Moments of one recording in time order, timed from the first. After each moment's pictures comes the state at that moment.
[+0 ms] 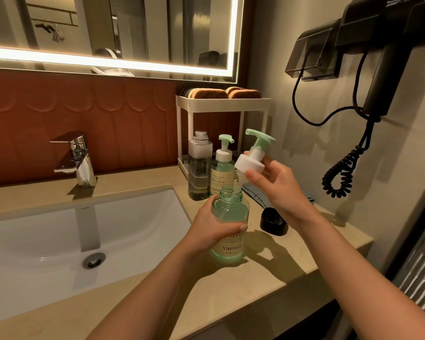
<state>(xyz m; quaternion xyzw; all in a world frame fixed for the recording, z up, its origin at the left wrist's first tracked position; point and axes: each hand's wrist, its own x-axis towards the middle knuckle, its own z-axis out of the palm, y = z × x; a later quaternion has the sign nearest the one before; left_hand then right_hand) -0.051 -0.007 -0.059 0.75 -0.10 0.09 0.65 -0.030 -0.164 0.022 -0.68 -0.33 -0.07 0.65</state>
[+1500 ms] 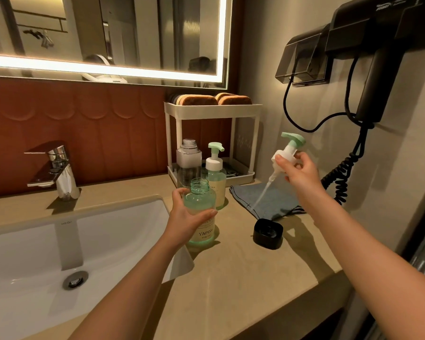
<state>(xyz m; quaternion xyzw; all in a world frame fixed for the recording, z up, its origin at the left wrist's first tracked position) 0.005 0.021 -0.060 0.78 -0.01 0.18 0.60 0.060 -0.218 0.029 -0.72 -0.07 -0.18 0.66</state>
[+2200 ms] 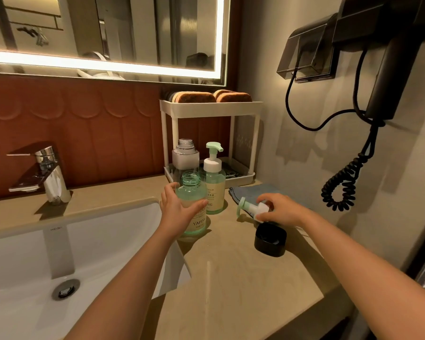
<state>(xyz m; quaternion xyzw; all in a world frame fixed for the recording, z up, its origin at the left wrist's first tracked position) 0.043 0.032 -0.056 0.81 0.06 0.23 0.53 0.107 -0.219 -0.030 -0.95 -0.18 0.05 0.23</state>
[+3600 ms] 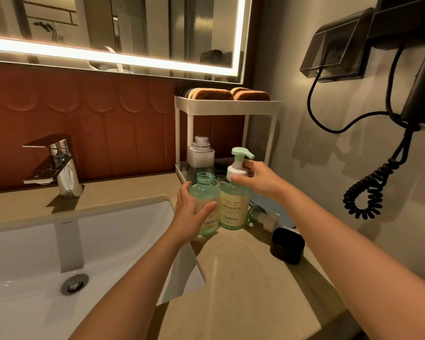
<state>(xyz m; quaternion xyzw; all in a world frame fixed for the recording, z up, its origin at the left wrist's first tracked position) 0.041 0.044 -0.065 0.83 0.00 0.18 0.53 0.126 -0.132 0.012 -0.83 -0.28 0.02 0.48</state>
